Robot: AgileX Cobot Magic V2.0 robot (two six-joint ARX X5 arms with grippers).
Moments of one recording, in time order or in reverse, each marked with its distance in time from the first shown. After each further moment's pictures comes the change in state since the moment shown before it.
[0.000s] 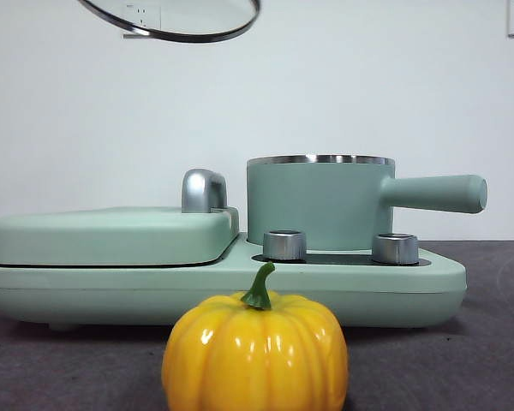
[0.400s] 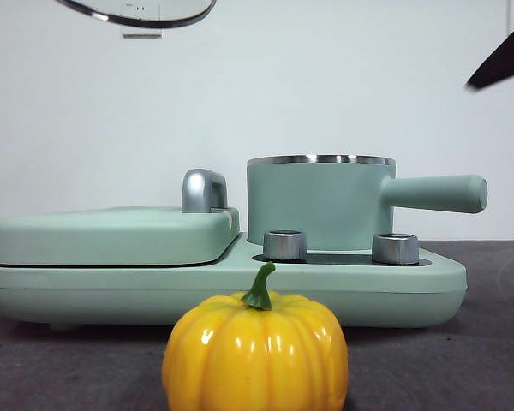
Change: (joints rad) left arm 0.085 -0.058 0.000 -0.056 0.002 0.006; right arm 0.399 0.248 0.000 0.007 0.246 0.122
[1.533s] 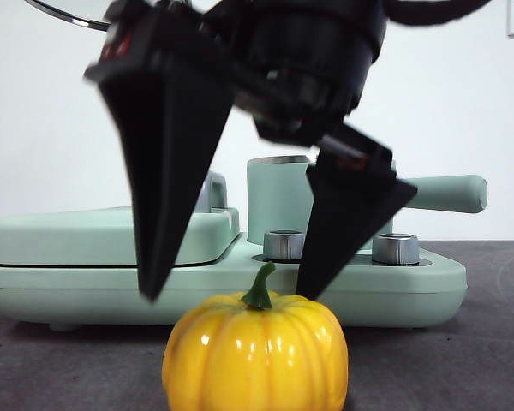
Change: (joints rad) left arm 0.078 0.000 0.000 0.020 0.000 0.000; right arm 0.450 0.695 0.209 0.000 0.208 0.044
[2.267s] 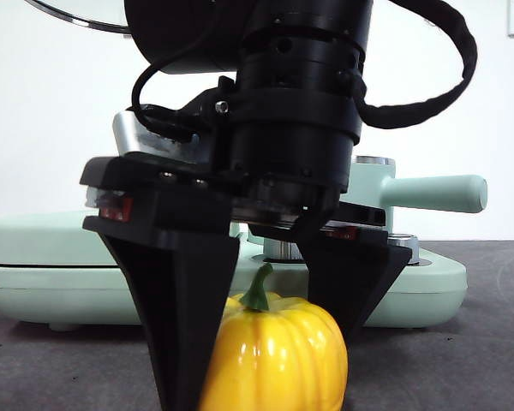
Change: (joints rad) left arm 0.000 0.000 0.000 0.000 0.000 0.000; right arm 0.021 0.131 0.002 0.000 0.043 0.000
